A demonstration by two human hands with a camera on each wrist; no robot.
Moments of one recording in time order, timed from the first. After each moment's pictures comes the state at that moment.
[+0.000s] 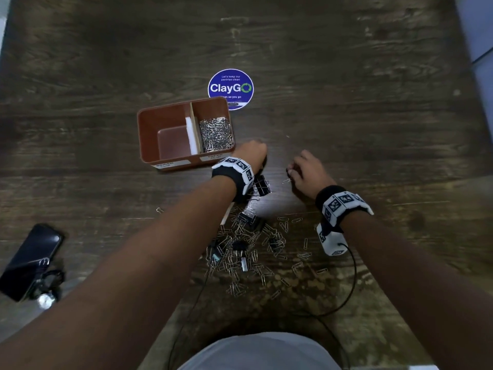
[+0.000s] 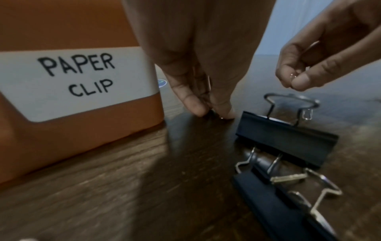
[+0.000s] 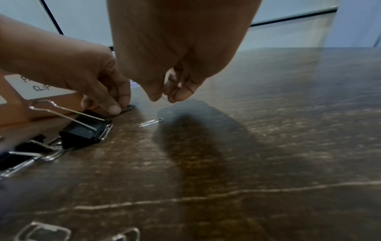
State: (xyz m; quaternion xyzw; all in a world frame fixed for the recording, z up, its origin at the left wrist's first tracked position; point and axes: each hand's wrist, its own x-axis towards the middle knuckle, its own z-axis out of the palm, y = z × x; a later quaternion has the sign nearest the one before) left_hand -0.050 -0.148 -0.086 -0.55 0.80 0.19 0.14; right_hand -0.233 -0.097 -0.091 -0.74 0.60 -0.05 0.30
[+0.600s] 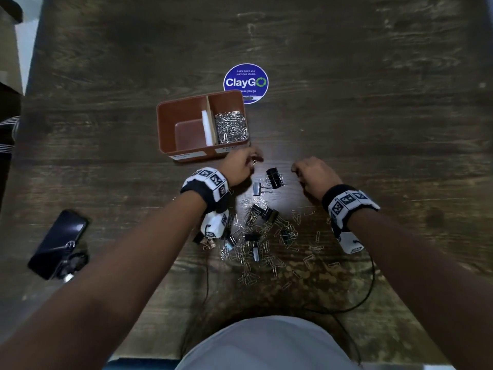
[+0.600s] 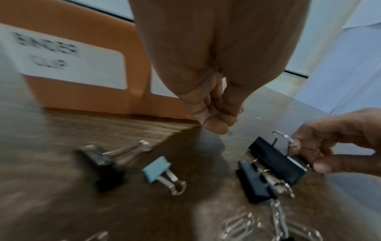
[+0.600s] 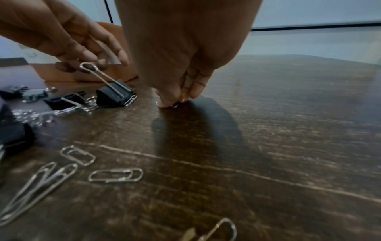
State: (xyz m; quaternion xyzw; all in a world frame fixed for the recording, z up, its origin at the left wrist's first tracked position) left_hand 0.019 -0.091 -0.070 -0.59 0.69 0.42 -0.06; right_hand -0.222 -0.078 -0.096 -0.81 0.54 0.05 0.22
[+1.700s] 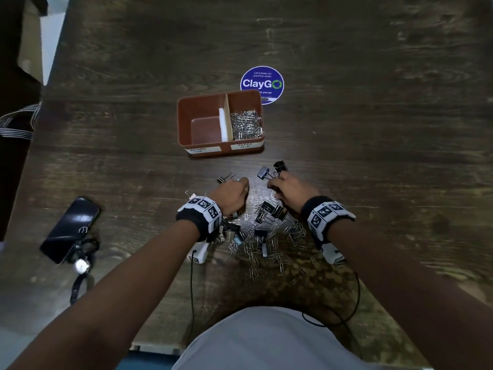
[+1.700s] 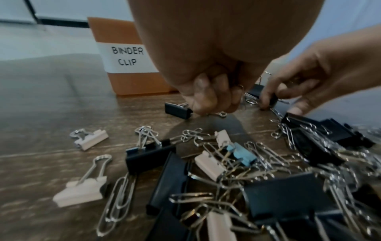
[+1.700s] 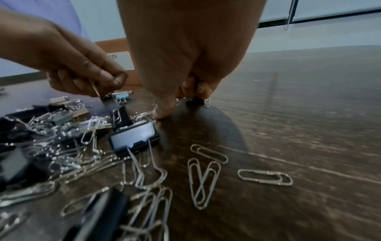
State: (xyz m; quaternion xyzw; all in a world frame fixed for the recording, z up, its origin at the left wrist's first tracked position) left_hand 0.059 -0.016 -0.081 -0.58 0.72 0.37 0.05; right_hand -0.154 -0.044 -0.100 -0.84 0.46 0.06 0.27
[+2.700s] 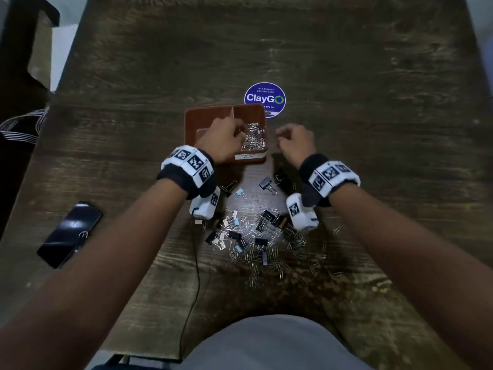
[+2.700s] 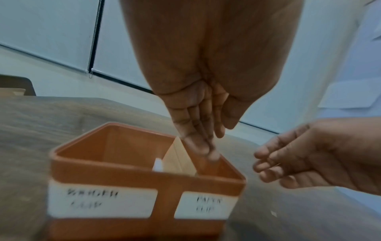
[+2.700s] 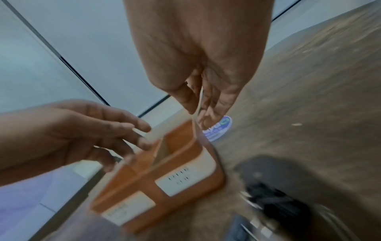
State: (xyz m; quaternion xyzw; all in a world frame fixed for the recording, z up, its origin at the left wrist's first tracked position) left_hand 0.082 -0.111 0.025 -0.66 0.67 0.31 -0.12; right_hand -0.111 -0.129 -0.002 -0.61 0.66 -0.20 0.39
